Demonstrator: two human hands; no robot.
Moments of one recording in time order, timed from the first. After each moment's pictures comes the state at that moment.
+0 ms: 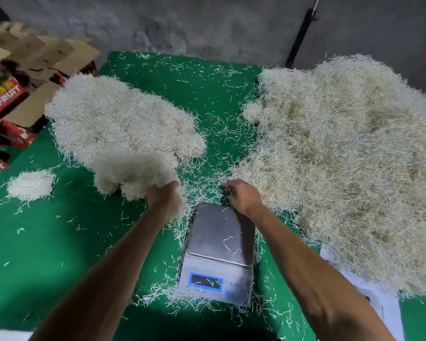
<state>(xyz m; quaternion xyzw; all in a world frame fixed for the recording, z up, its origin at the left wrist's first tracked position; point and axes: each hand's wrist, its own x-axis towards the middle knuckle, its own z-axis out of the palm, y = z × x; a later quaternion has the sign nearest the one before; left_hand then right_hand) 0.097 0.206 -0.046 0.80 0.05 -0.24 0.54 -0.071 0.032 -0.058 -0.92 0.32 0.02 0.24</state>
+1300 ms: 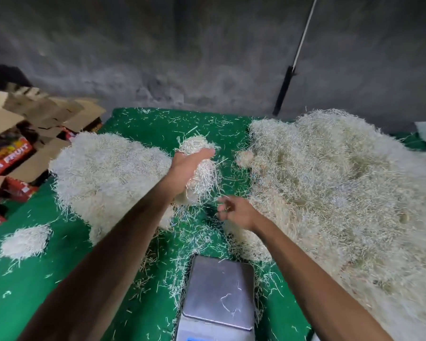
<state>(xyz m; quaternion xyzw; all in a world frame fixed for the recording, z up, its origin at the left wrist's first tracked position) 0.122 0.095 0.144 0.74 -0.17 -0.34 0.55 -0.037 -0.019 0.031 -0.82 0.29 -0.01 0.50</state>
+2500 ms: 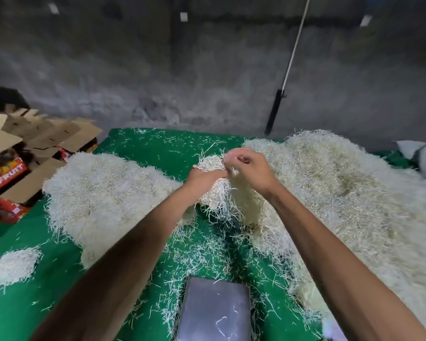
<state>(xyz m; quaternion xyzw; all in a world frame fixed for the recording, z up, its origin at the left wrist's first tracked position) 0.100 0.050 0.157 0.79 -0.23 -0.33 0.46 -0.030 -0.056 0.185 -0.79 0.24 -0.28 0.49</state>
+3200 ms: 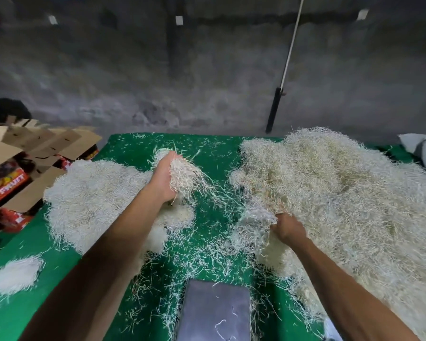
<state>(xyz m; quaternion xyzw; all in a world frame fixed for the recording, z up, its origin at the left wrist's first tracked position) 0.156 0.072 0.170 0.60 -0.08 -0.42 0.68 -0.133 -0.109 0.026 -0.84 0.50 -0.01 0.20</state>
